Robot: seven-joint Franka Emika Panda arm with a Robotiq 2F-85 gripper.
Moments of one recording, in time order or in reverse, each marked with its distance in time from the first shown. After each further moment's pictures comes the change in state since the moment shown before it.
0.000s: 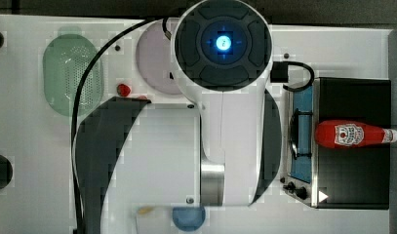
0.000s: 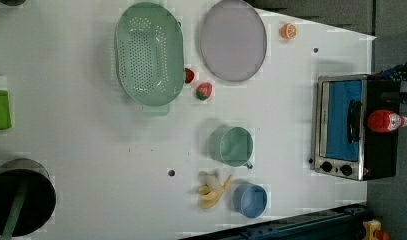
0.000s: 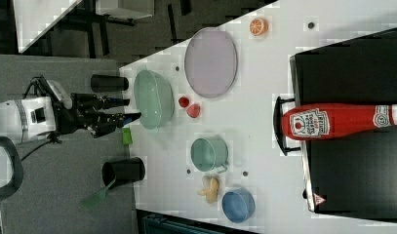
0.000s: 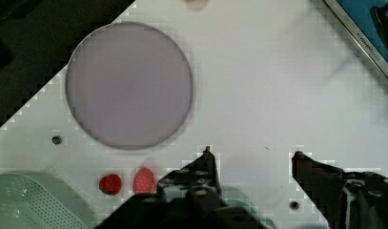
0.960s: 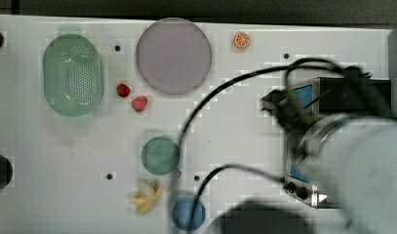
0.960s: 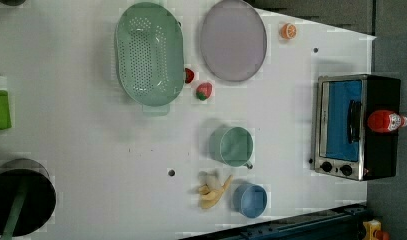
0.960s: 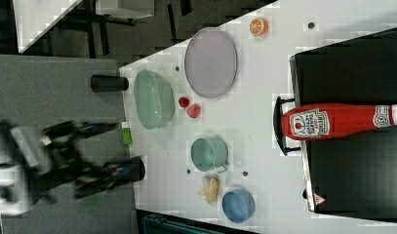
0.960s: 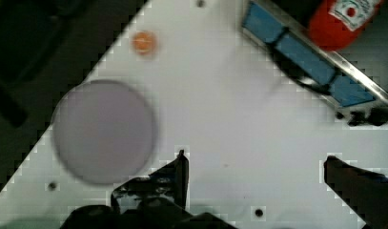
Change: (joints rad) arm -0.048 -0.212 -0.198 -0.052 -0.014 -0.032 -0.040
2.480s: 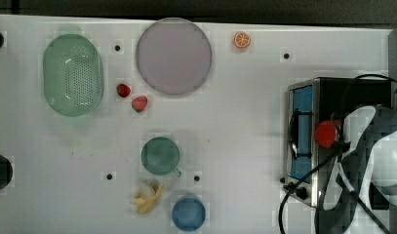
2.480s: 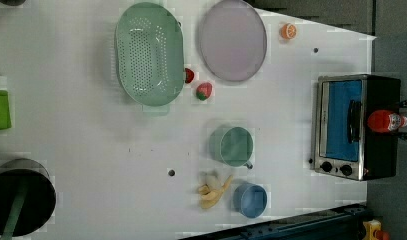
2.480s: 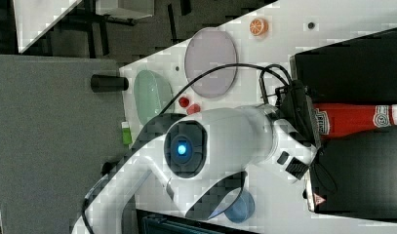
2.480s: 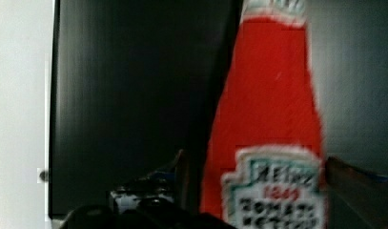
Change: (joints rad) arm -0.099 0.582 -0.384 -0.057 0.278 0.465 -0.007
